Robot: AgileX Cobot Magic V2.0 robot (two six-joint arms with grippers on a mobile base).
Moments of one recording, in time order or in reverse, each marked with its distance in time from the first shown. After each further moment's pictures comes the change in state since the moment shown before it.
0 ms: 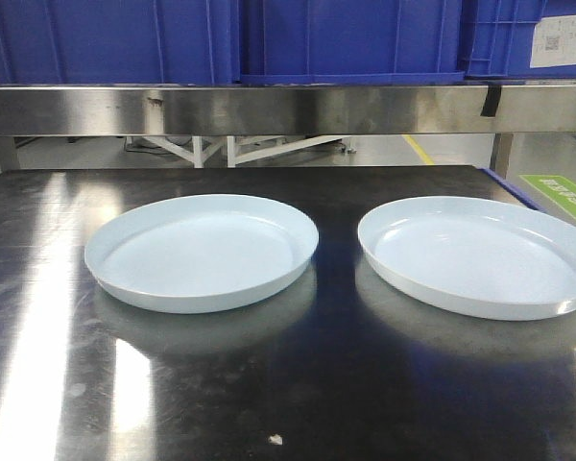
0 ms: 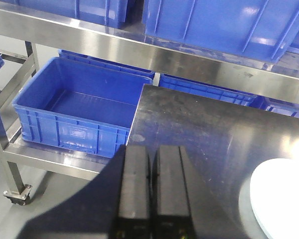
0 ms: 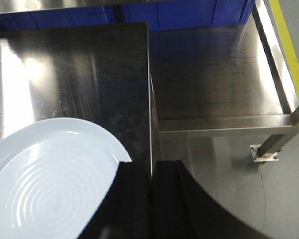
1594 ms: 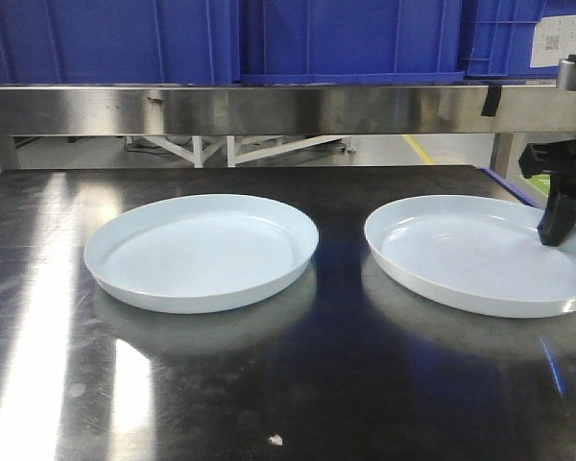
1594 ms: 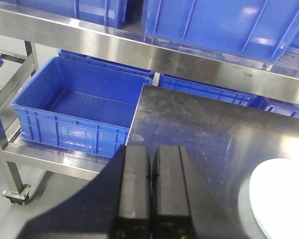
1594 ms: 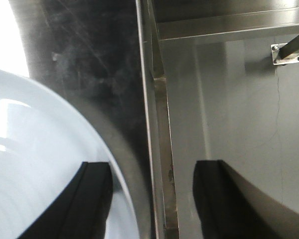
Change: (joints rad) left arm 0.000 0.000 0.000 -0.002 0.000 0.000; right arm 0.002 0.523 -0.173 0.049 0.063 0.000
